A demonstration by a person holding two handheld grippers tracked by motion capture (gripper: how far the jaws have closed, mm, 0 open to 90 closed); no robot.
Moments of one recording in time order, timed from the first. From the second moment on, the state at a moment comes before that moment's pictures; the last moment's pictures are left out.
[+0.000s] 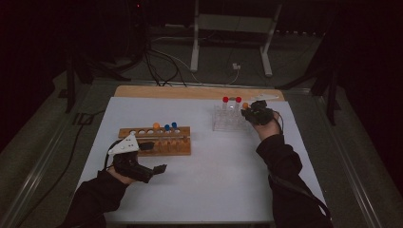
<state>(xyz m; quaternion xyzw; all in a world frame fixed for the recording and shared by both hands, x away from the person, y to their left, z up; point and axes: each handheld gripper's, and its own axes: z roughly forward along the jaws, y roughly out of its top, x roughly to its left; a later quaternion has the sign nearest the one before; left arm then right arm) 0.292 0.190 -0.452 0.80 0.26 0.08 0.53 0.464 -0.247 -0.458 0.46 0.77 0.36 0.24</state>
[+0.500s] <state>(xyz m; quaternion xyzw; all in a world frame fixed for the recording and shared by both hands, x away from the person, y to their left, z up) 0.292 0.186 -0.447 0.81 0.25 0.08 0.53 0.439 -0.249 -0.405 0.42 0.77 0.40 0.27</state>
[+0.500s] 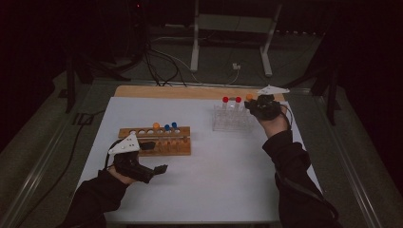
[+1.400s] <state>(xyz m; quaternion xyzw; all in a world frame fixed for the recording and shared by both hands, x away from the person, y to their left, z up) 0.295 0.162 -0.440 0.81 0.23 0.06 0.53 0.334 -0.165 -0.434 0.24 0.87 0.41 0.15</state>
